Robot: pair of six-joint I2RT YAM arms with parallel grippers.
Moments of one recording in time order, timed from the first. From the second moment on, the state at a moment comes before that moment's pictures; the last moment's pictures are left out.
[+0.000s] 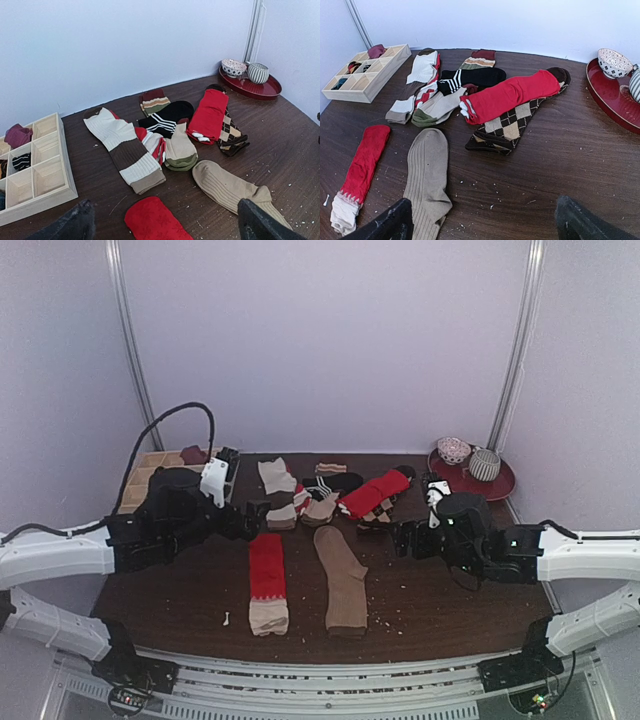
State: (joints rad) left arm -0.87 1.13 0.72 0.08 -0.34 -0.14; right arm 0.96 1.14 0.69 -0.09 0.55 0.44
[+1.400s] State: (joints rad) left arm -0.87 1.17 0.69 0.07 -0.25 -0.10; right arm 1.20 1.58 0.42 0.52 -0.07 -0.16
